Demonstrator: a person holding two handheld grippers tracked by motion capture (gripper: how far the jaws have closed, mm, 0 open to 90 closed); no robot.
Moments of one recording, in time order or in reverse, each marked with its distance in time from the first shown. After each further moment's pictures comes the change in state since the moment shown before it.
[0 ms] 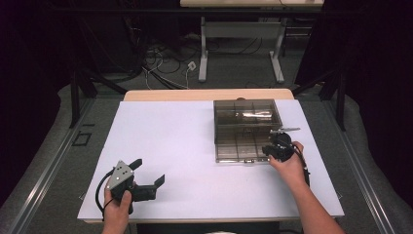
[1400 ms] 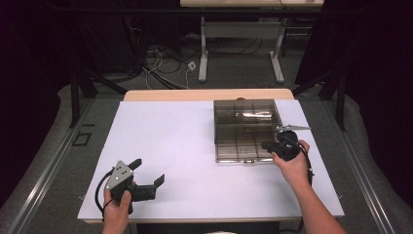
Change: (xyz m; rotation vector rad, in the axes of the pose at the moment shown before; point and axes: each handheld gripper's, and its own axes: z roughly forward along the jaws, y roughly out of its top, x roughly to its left) left arm 0.000 0.000 -0.001 -0.005 0.006 -0.005; right arm 0.002 0.007 -0.029 -0.137 0.115 0.026
